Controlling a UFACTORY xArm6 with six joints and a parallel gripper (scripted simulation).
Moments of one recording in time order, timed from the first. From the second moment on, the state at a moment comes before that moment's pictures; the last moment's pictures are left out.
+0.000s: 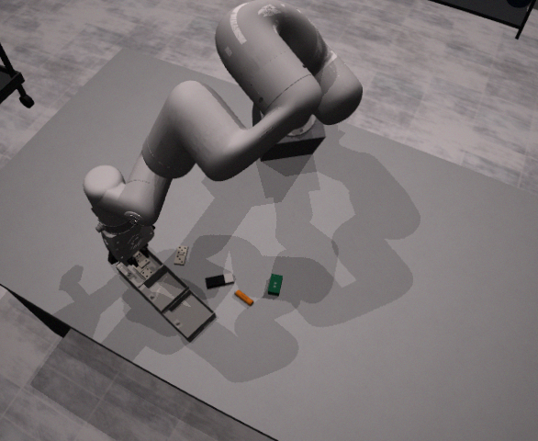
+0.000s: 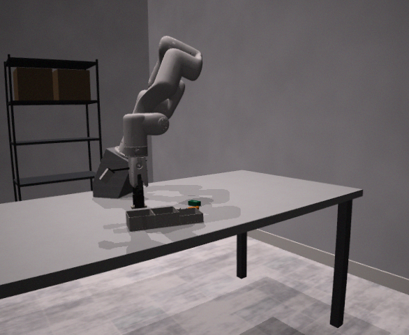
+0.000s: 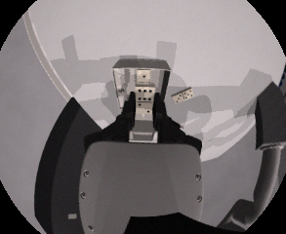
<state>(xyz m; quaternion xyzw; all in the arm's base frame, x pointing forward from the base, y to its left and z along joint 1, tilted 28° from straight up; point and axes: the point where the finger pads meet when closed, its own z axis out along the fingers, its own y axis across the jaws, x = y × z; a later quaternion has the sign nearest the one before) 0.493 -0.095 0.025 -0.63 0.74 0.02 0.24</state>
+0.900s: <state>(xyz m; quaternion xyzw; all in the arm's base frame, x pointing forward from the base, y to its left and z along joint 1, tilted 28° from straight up) 0.505 -0.081 -0.012 -0.63 0.74 0.02 0.24</state>
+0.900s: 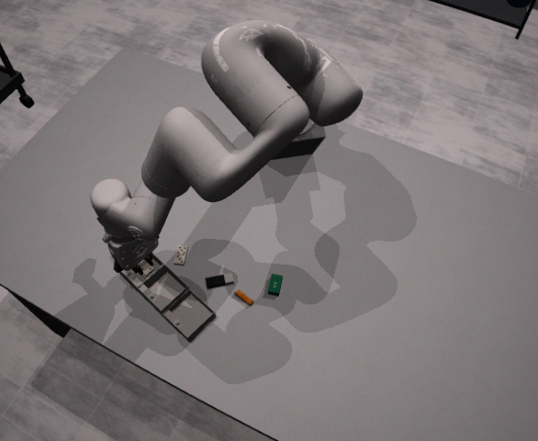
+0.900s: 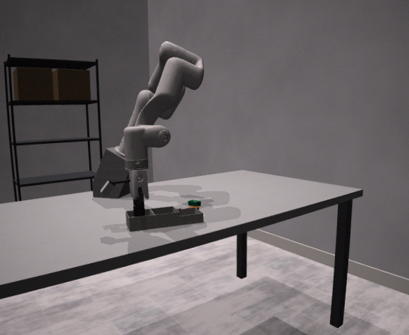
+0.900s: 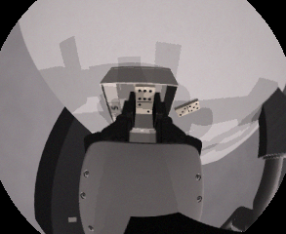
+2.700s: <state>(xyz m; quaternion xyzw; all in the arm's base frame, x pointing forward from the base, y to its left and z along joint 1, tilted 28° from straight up) 0.495 -0.089 0.013 -0.63 0.74 0.02 0.24</state>
